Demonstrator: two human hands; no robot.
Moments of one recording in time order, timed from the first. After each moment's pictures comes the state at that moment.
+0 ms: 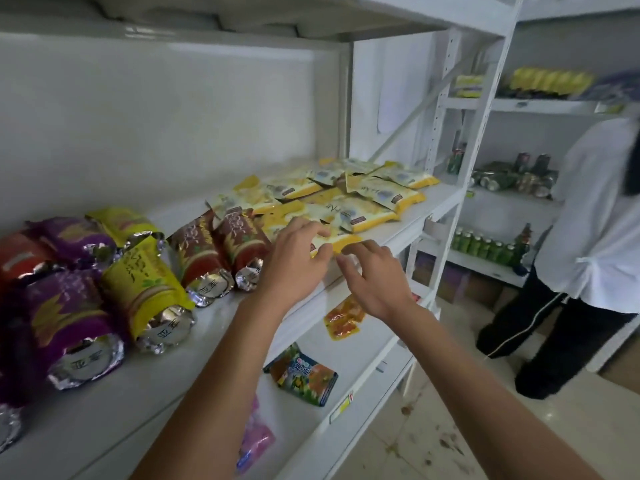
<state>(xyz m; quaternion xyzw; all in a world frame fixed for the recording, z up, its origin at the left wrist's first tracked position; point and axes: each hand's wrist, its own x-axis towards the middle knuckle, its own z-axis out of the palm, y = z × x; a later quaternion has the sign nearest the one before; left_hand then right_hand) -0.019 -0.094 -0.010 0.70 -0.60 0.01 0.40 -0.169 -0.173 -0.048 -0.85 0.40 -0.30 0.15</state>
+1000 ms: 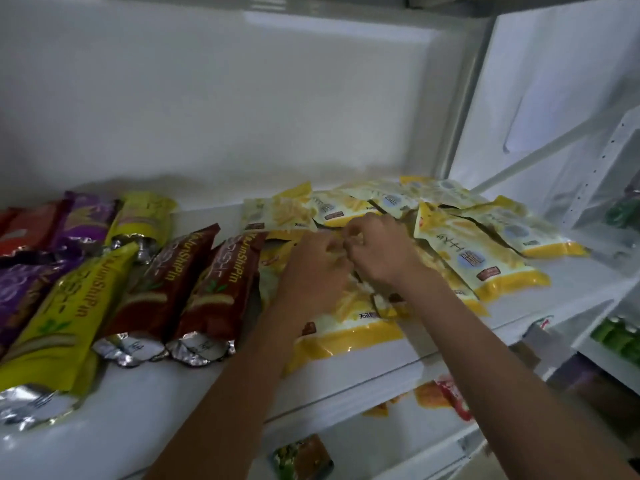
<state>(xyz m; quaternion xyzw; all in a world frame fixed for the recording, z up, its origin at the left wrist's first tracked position) 0.028 -0.250 -0.021 0.81 -0.37 -0.02 0.46 -0.026 -0.389 -0.002 -0.95 0.20 -0.21 0.09</state>
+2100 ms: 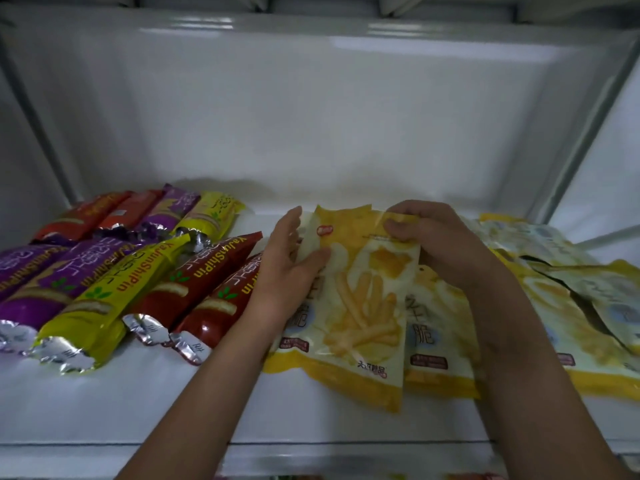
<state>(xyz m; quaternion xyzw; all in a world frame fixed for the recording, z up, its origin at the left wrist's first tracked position) 0.041 -0.224 -0.002 0.70 -0.18 0.03 0.69 -0.003 -0.445 0.055 -0.76 0.05 -0.12 0.64</state>
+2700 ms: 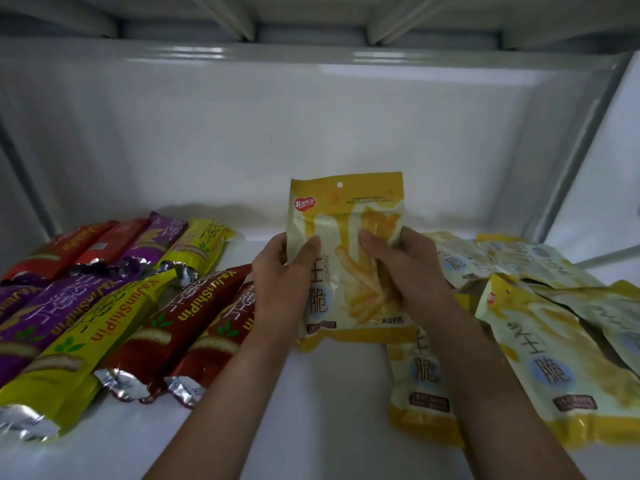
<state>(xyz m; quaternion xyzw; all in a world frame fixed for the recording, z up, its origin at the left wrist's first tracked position) 0.075 -0.255 0.013 0.60 -0.09 0.04 0.79 0.028 -0.416 0.034 -0.68 0.08 -0.24 0.69</state>
